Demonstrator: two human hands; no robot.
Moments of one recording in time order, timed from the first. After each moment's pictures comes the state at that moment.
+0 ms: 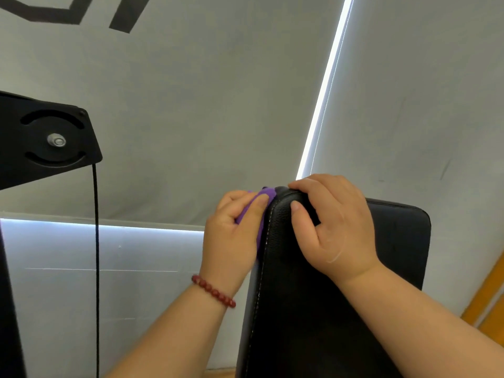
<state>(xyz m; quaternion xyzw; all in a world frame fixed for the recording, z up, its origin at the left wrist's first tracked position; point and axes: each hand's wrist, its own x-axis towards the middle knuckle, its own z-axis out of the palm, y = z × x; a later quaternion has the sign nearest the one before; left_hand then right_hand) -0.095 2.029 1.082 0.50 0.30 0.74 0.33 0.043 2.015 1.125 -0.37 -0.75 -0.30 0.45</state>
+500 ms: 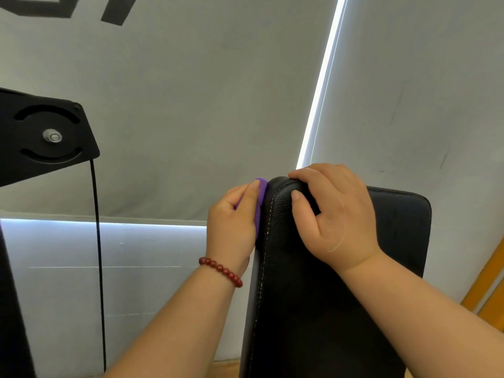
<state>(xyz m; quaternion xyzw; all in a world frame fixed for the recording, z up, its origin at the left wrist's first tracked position) -0.093 2.043 1.078 0.45 0.32 0.73 0.41 0.043 2.017 1.122 -0.37 -0.75 -0.32 0.45</state>
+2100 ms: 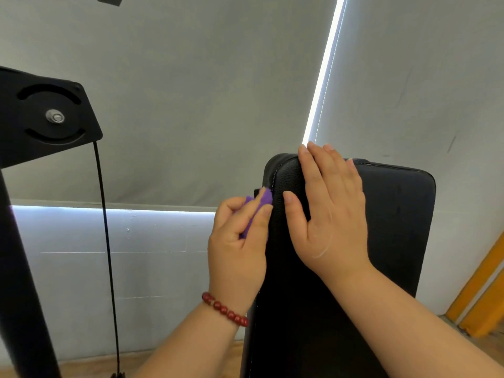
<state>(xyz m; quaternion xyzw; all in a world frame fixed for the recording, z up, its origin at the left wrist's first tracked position) -0.085 1.987 1.039 0.52 0.34 0.75 0.23 0.033 2.003 1.081 -0.44 -0.69 -0.35 0.45</state>
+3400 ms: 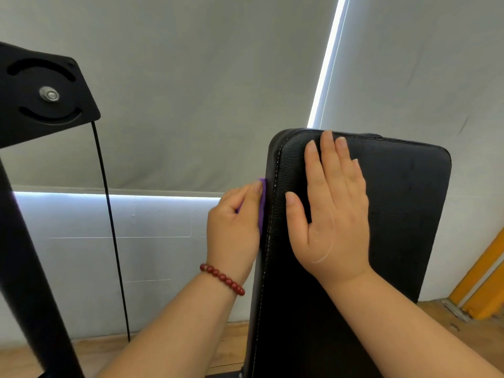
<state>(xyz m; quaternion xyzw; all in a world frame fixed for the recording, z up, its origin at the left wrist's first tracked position) -0.092 2.007 1.030 0.46 0.37 0.72 0.37 0.029 1.998 1.047 -0.42 -0.69 -0.35 0.47</state>
